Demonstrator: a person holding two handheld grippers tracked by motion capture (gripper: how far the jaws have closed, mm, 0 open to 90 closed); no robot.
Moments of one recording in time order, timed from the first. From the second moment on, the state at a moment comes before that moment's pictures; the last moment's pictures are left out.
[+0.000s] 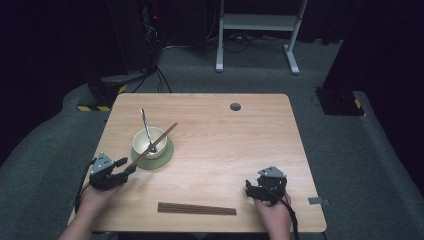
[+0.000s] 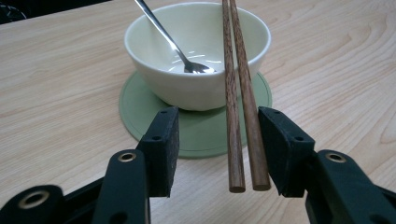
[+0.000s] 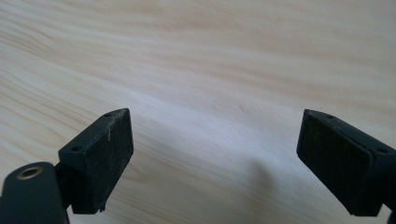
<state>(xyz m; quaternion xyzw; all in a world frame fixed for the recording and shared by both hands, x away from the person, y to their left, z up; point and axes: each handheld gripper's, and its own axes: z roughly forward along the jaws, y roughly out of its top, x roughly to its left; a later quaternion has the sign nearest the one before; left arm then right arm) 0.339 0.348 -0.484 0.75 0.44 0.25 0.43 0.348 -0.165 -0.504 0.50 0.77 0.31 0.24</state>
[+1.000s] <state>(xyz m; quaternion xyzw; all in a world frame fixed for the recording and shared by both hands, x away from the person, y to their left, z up) 0.347 0.378 -0.479 0.71 0.47 0.25 0.46 0.393 -0.007 -0.457 0.40 0.81 0.39 0.20</state>
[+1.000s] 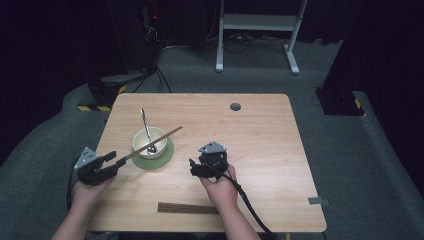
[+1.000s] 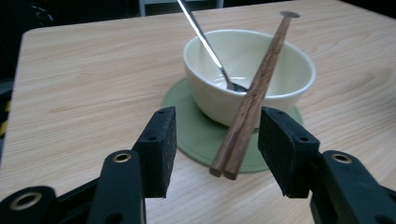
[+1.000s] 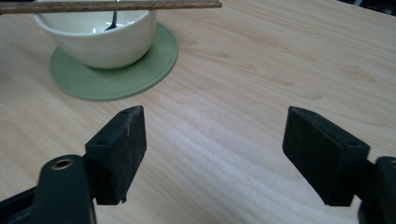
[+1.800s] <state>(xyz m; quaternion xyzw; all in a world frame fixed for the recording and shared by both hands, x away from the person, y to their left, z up) 0.354 0.382 -0.487 0.71 0.50 0.23 0.44 0.462 0.057 -0.467 0.39 0.81 0.39 0.21</state>
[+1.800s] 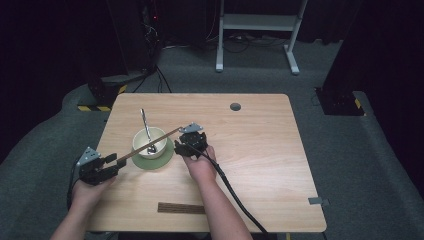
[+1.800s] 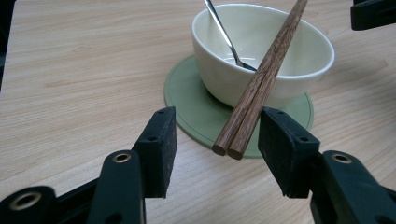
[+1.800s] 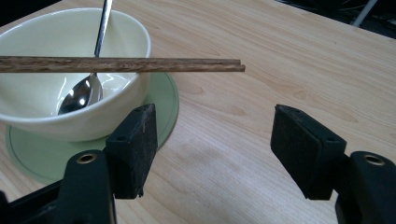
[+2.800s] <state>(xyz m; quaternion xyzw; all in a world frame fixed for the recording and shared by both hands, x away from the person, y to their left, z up) 0.364 0.394 -0.491 0.64 0.57 0.25 0.46 0.489 0.075 -0.480 0.36 0.81 0.40 0.21</state>
